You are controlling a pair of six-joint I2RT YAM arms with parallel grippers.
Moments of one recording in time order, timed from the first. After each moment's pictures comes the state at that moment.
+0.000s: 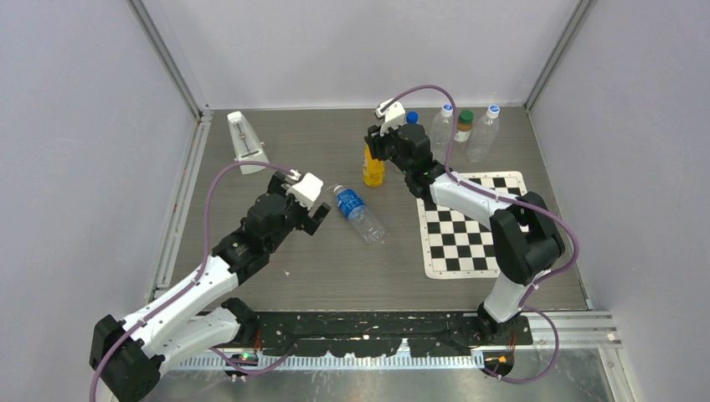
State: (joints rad) left arm -0.67 0.88 0.64 -0.06 -0.25 0.27; right arm 0.56 1.72 1.17 0.42 0.06 -0.05
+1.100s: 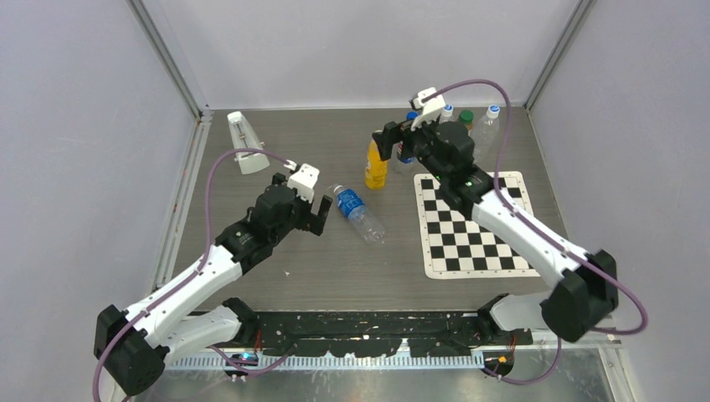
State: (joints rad) left arm -0.67 0.94 0.72 -0.21 -0.22 0.04; right arm 0.56 1.38 1.13 0.20 0.04 0.05
